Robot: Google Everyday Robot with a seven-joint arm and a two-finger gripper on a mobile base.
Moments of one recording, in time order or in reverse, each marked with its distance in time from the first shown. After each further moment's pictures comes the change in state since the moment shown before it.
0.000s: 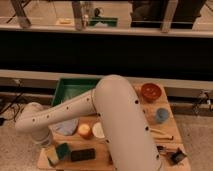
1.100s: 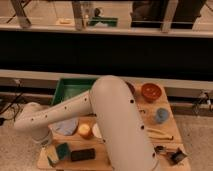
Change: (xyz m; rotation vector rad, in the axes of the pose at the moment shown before) arm 0.002 -0.002 -0.004 -0.017 0.035 0.036
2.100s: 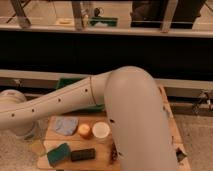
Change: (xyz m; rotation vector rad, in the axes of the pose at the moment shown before) arm -0.023 0.015 -0.129 0.223 0.002 -0.023
